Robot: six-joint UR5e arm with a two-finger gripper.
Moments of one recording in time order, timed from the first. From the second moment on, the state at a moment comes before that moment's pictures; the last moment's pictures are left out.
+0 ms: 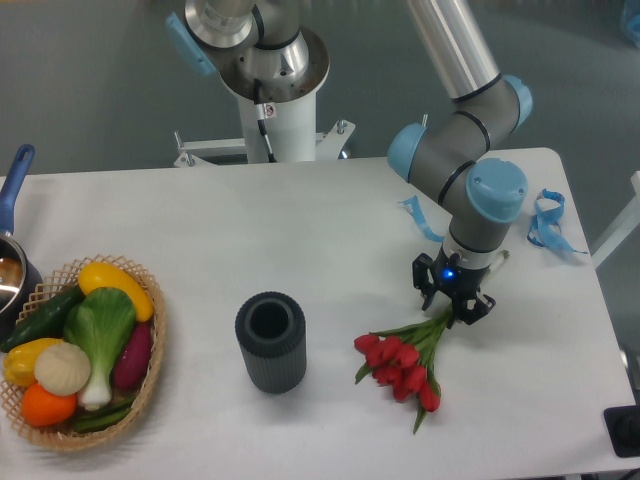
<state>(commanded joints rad) 2.75 -2.10 -1.75 -0.77 1.37 1.46</state>
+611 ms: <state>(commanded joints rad) 2.75 -2.08 -1.74 -0.77 1.37 1.45</state>
